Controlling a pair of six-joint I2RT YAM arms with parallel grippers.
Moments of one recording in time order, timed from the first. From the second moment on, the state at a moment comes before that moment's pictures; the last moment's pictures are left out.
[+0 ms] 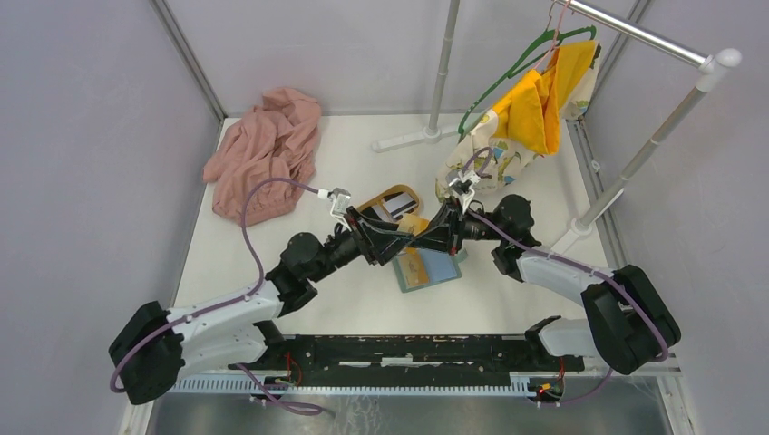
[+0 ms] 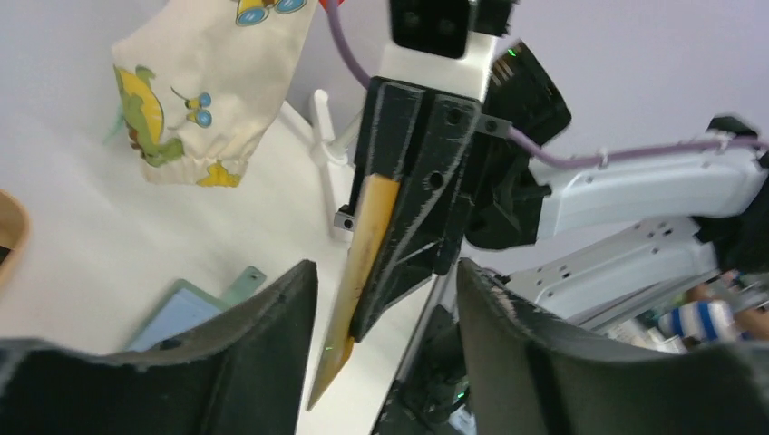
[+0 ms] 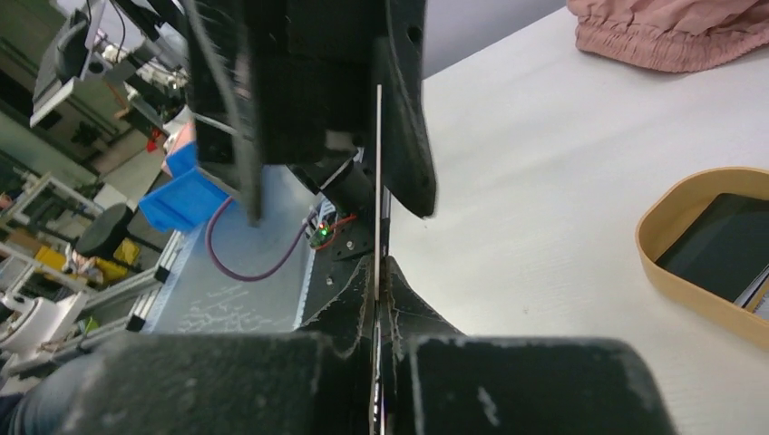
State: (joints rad) left arm -0.88 1.05 0.38 0.86 0.13 -0.75; right arm 0.48 1.30 0.47 1.05 -1.05 0.73
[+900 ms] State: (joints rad) left arm -0.86 0.96 0.49 0.37 0.28 -0.49; right arm 0.53 1.36 0.62 0.54 -1.26 0.25
